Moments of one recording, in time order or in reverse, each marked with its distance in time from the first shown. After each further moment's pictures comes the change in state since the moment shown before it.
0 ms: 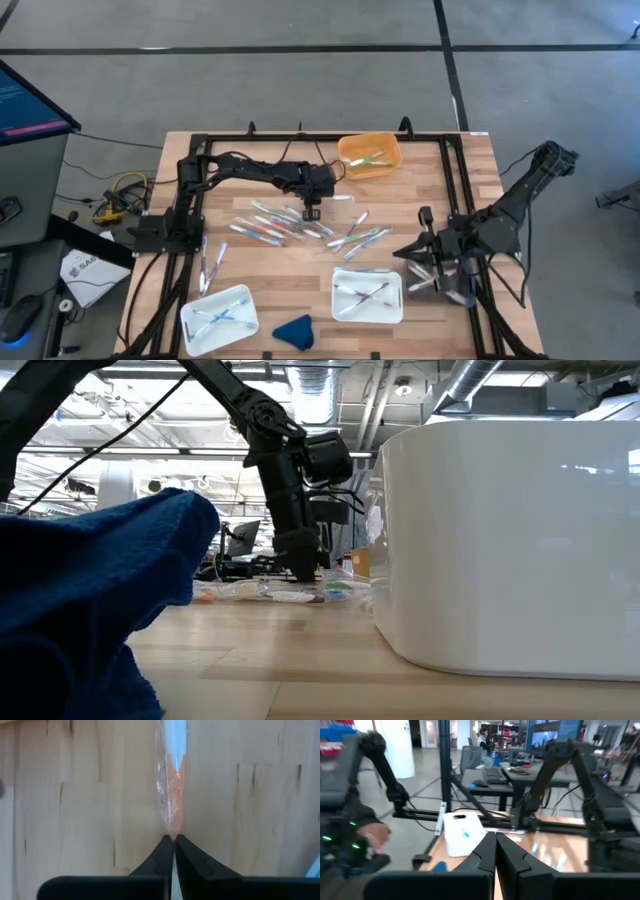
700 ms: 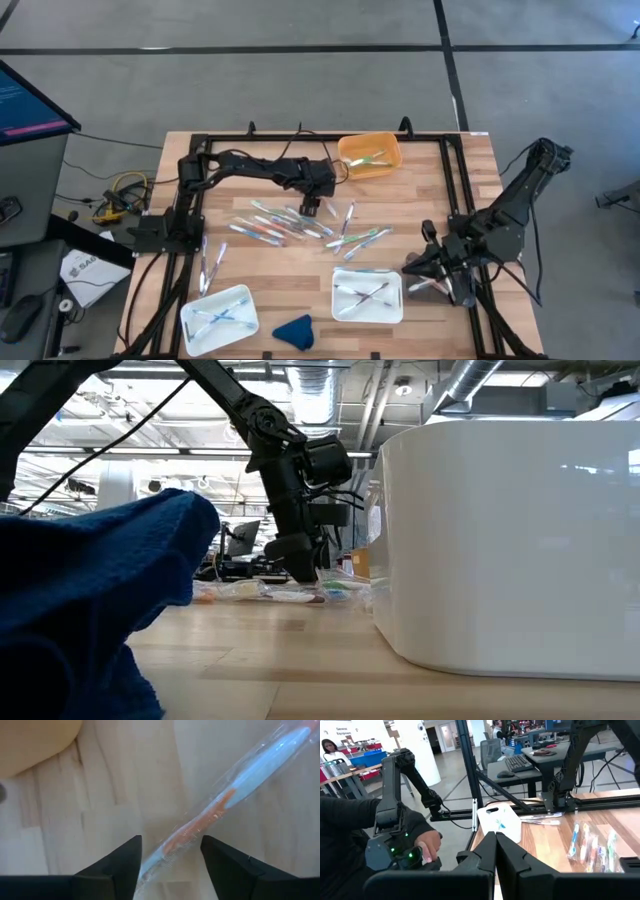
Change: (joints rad) left arm 0.024 0.015 0.005 0.040 0.025 0.255; right arm 0.111 0.003 0.000 -0.029 0.001 0.262
